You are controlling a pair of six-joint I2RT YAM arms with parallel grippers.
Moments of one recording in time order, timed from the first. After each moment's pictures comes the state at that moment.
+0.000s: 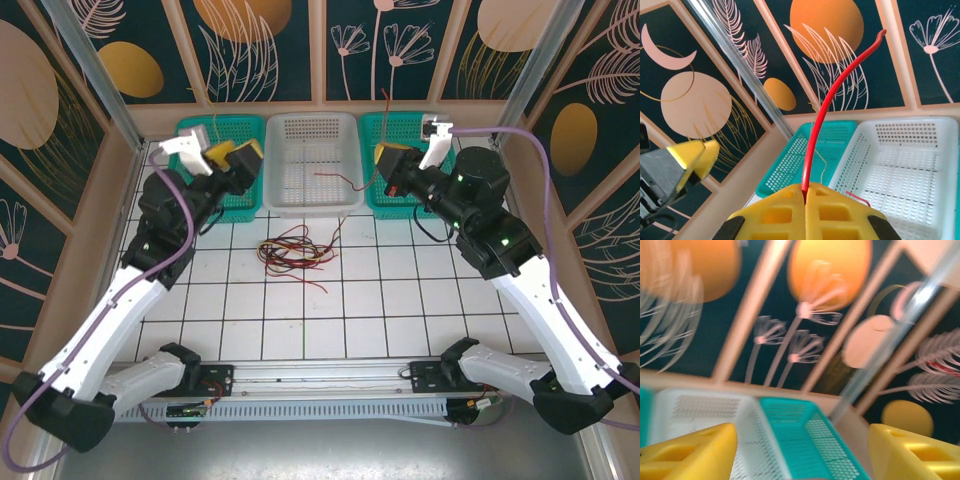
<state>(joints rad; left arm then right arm) -0.46 1.07 1.10 0.07 0.11 -0.52 0.58 1.04 1.35 -0.36 -0.12 0.47</state>
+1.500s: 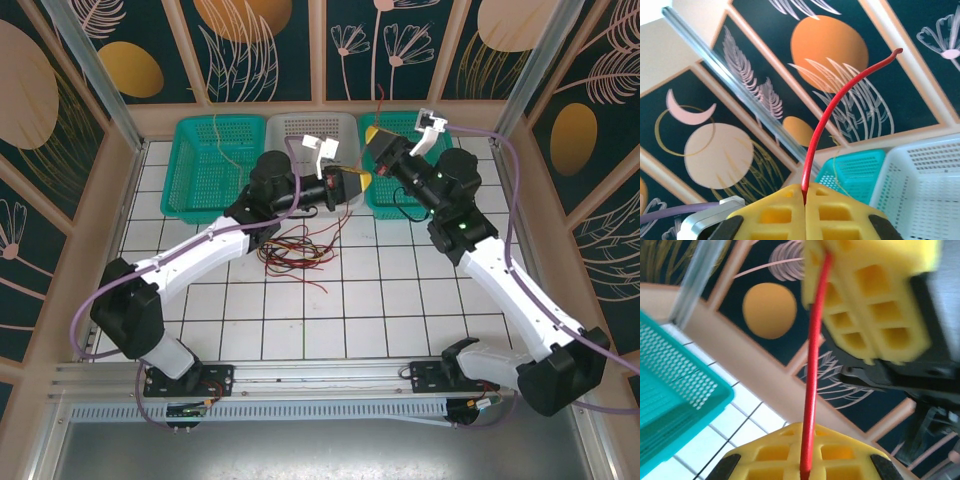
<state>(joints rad) -0.72 1.60 1.28 0.30 0.54 -0.65 0.49 1.17 1.11 0.19 -0.17 0.70</state>
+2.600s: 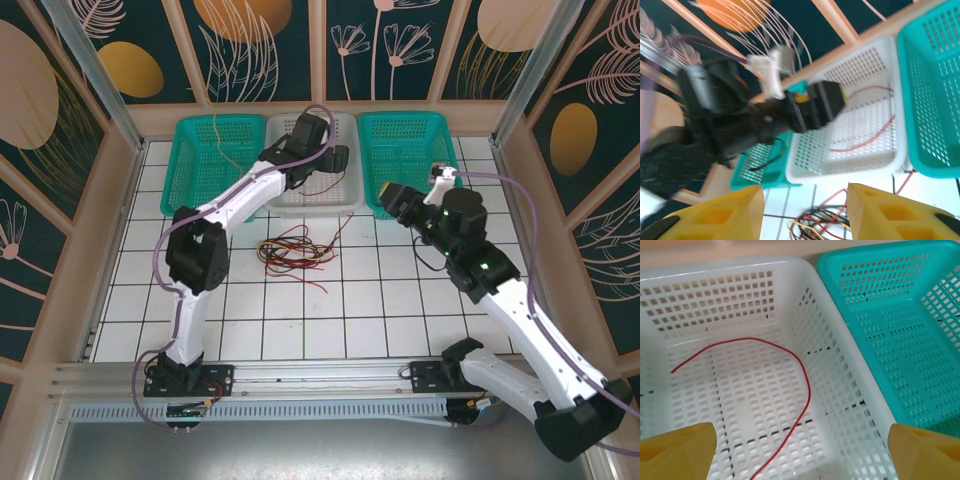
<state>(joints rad) -0.58 2.11 1.91 -0.42 -0.11 -0.30 0.51 0.93 0.90 -0.23 -0.07 0.73</state>
